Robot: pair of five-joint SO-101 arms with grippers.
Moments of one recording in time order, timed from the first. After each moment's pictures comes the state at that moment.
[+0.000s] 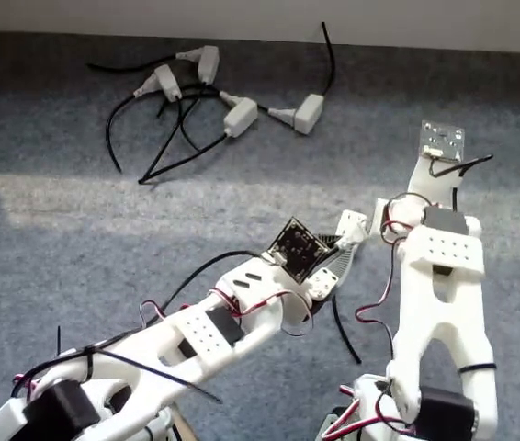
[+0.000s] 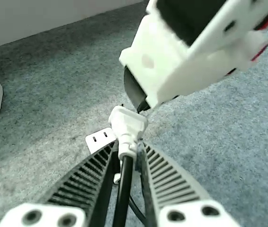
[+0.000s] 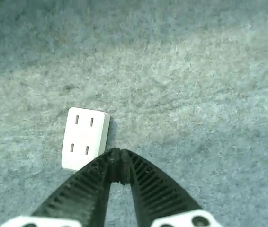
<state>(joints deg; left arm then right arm) 45.1 -24.0 67.8 -18.0 5.7 7.1 -22.9 37.8 52.2 0.1</state>
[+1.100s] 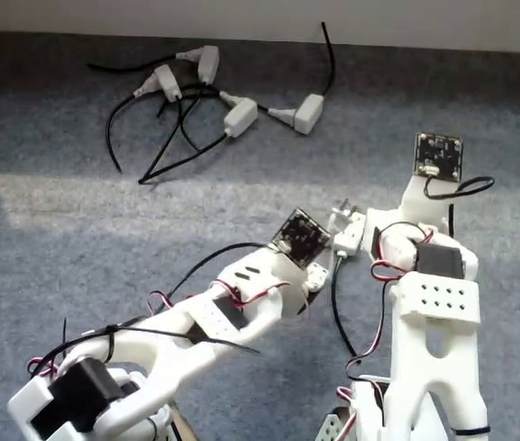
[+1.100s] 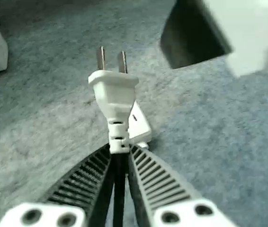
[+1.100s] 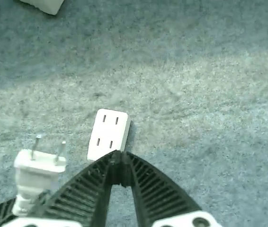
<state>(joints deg) 41.9 -13.7 64.4 -16.7 5.7 4.0 -40.4 48.2 51.6 -1.7</state>
